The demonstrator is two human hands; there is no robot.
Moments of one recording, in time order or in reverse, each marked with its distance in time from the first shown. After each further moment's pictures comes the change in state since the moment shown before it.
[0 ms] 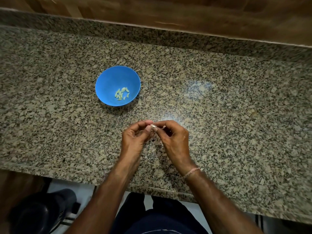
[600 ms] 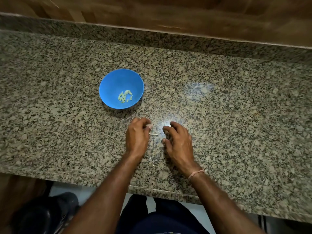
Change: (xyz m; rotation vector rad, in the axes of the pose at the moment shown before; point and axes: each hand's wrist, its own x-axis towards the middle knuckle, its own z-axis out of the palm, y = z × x) left_hand 0.040 -0.008 -0.011 1.032 0.109 0.333; right_hand -0.005 0.042 0.001 -0.627 -0.115 -0.013
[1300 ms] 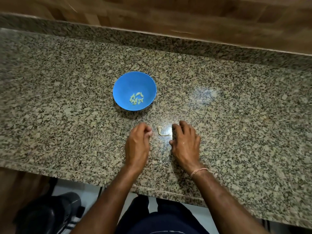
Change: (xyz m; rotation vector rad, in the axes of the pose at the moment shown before) left_hand -0.024 -0.020 -0.036 0.052 0.070 0.081; right_hand 0.012 -0.023 0.010 -0.287 -0.026 0.028
